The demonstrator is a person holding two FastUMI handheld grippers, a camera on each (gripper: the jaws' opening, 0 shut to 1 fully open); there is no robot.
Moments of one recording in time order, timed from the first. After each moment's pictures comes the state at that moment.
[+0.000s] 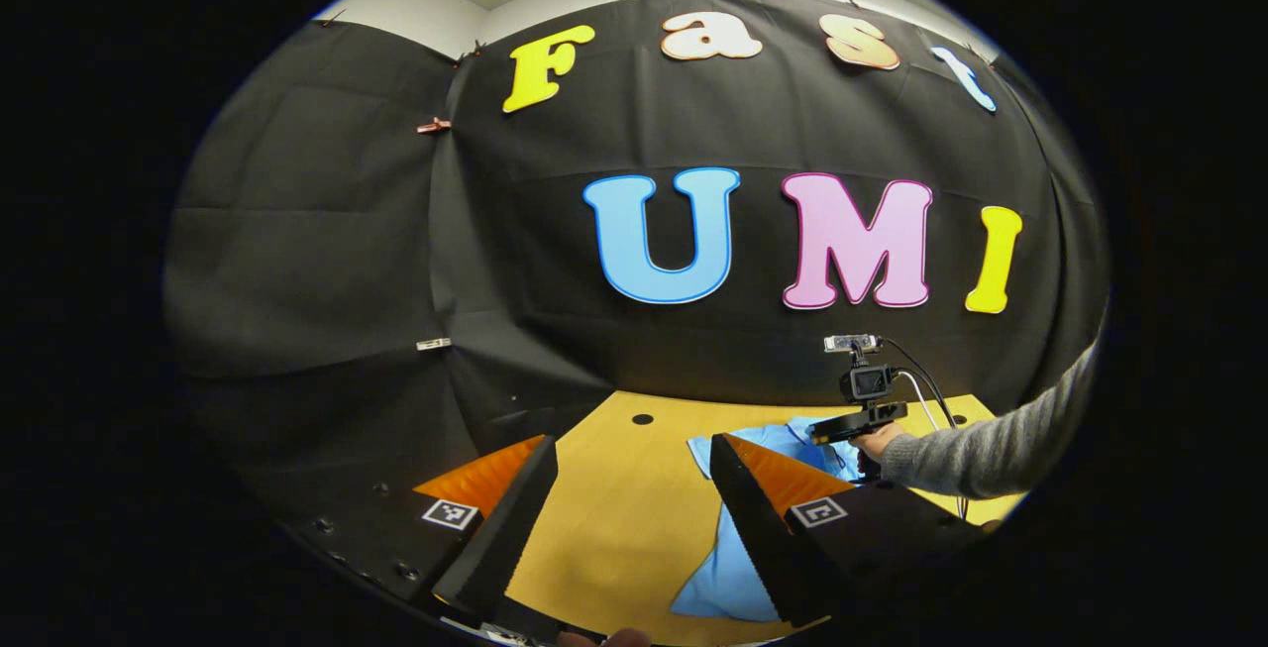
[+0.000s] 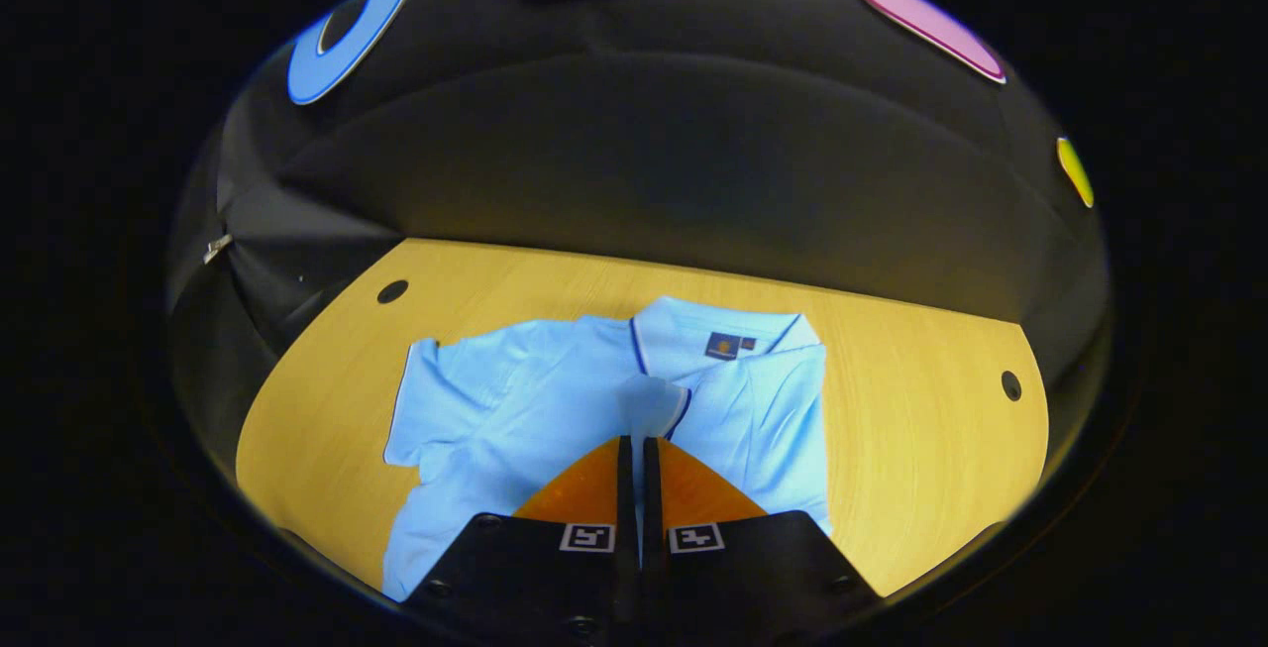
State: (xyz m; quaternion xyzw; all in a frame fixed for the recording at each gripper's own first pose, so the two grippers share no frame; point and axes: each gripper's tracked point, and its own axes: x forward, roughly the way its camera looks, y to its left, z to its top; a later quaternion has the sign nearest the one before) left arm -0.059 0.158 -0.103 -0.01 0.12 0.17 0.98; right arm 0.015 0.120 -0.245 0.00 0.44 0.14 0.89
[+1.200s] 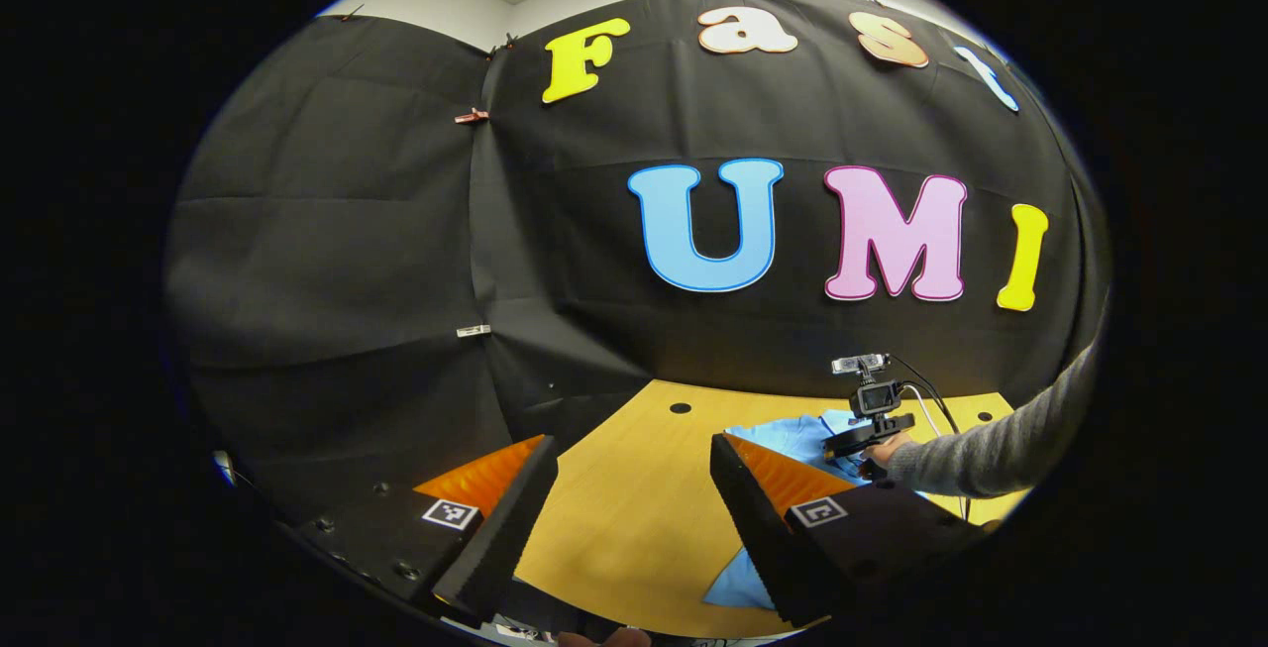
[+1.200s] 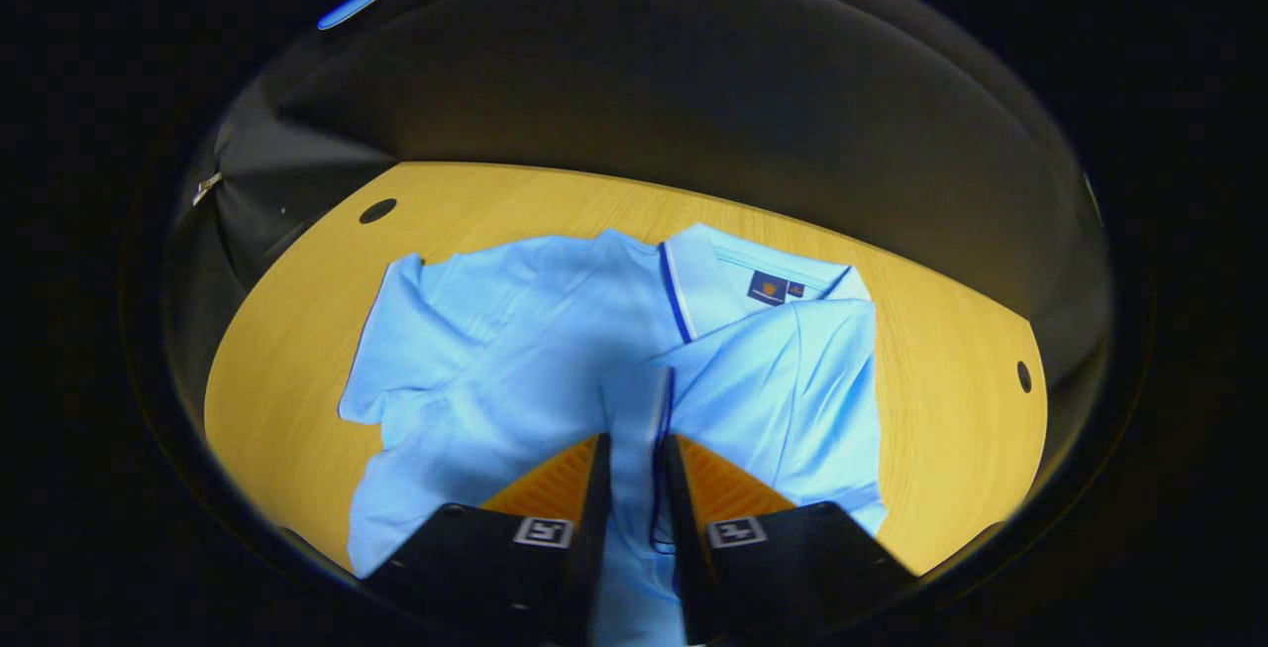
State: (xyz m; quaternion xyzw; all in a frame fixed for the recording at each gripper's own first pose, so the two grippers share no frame) left arm -0.083 0.190 -0.108 -0.01 0.13 0.21 0.97; right arm -0.003 0.124 -0.284 -0.06 0.48 0.13 0.86
